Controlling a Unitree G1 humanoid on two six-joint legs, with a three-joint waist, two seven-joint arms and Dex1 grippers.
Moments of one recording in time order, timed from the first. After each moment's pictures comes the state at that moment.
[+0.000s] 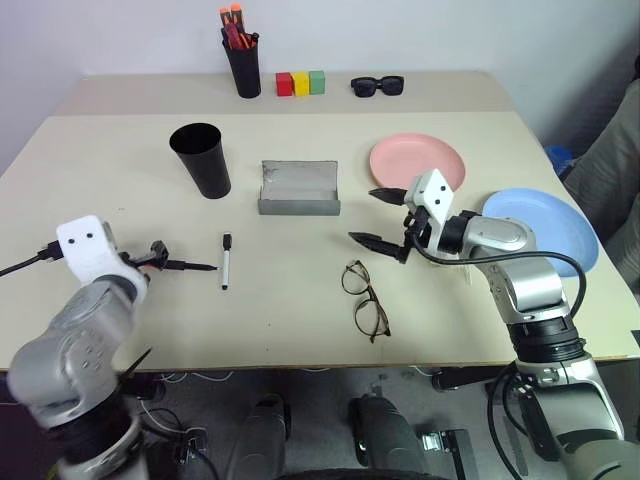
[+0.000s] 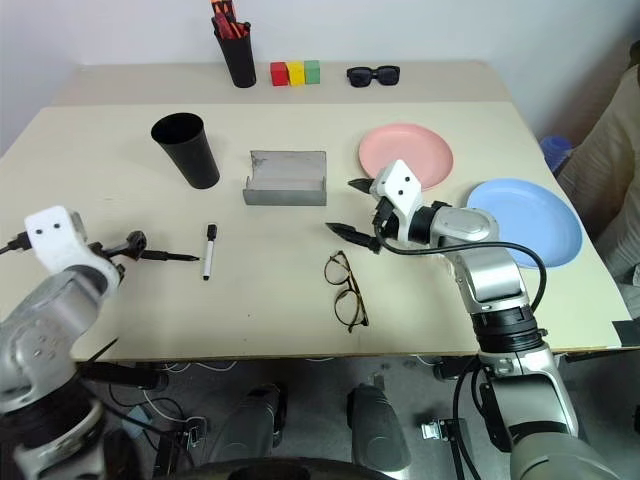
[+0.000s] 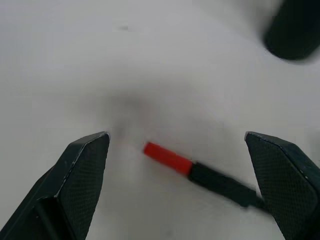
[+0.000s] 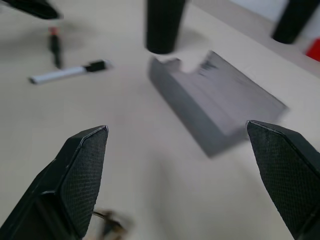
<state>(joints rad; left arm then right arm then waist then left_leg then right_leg) -0.40 0.13 0.62 -0.55 -0.42 1.34 0.35 -0.54 -0.50 0.09 -0.06 0.26 0.36 0.94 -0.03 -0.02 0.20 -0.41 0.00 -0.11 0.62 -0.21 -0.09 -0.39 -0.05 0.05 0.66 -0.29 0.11</state>
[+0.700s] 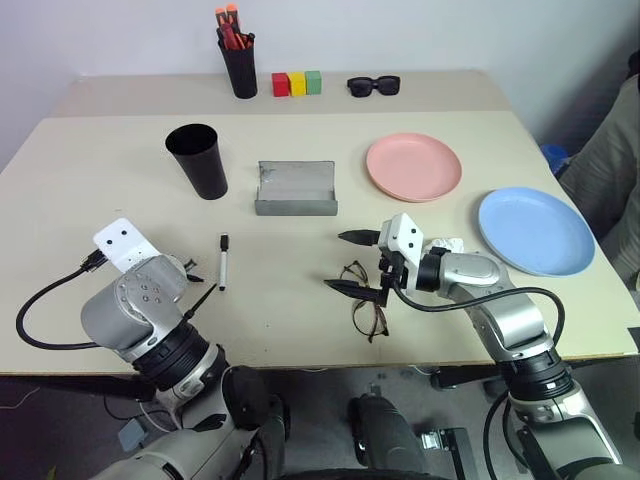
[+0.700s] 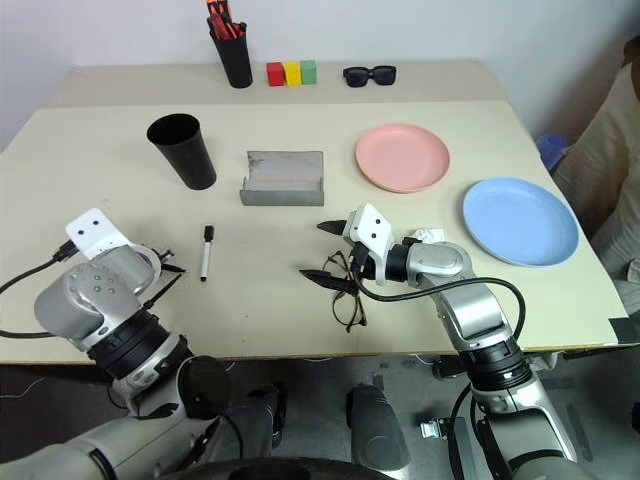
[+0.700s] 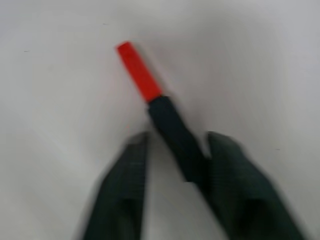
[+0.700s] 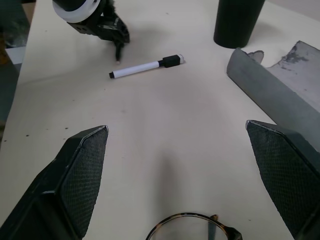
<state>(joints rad) -0.69 -0.12 0.77 -0.45 -0.07 1.51 0.52 -0.40 -0.48 0.18 -0.18 0.29 0.37 0.93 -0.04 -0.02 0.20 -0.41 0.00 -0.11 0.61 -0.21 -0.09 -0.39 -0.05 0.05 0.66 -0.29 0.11</state>
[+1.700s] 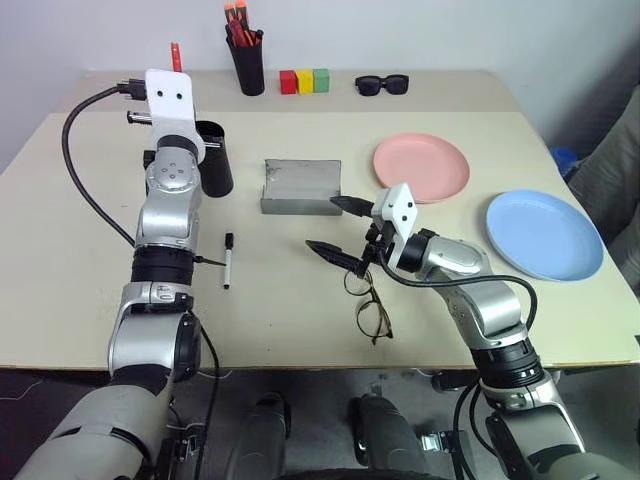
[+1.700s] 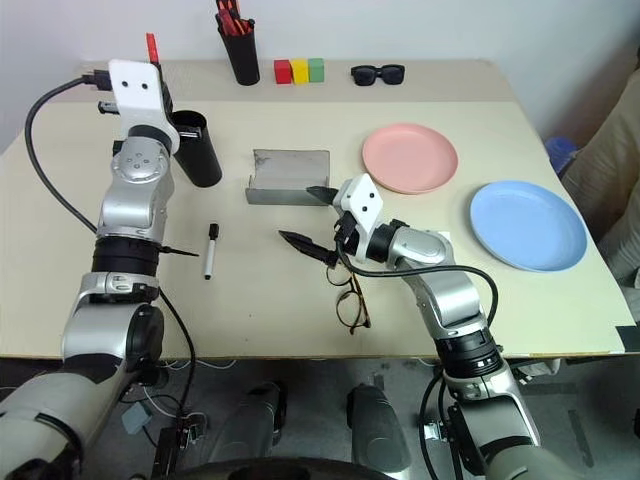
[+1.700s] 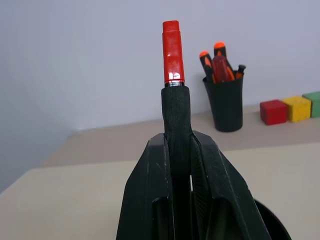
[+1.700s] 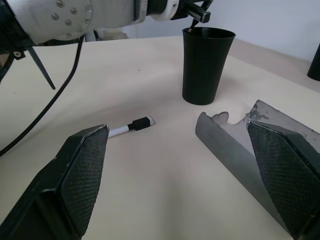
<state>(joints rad) -0.96 0.33 0.15 0.58 0.04 0.11 0.10 -0.46 -0.33 0.15 -0.17 0.31 0.35 0.78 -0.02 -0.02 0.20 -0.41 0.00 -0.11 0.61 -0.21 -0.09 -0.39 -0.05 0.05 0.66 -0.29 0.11</state>
